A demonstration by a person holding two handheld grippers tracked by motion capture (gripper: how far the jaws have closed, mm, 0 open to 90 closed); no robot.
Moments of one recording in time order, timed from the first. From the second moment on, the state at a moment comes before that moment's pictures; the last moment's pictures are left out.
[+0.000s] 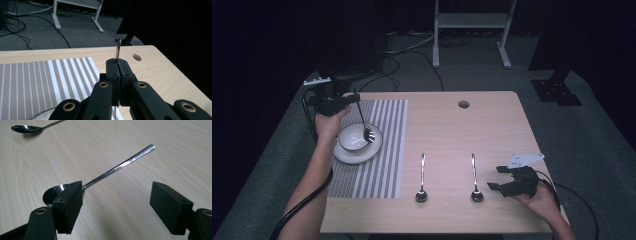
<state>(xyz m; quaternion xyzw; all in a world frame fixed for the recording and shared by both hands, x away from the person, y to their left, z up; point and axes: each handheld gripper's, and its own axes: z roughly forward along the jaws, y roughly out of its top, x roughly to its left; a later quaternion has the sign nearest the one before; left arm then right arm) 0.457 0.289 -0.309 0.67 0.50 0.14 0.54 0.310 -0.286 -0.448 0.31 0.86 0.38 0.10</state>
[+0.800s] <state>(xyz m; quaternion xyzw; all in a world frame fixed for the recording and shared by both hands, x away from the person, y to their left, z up) 0.460 0.320 -0.313 0.64 0.54 0.17 0.53 0.311 -0.285 -0.448 0.31 0.86 0.38 0.10</state>
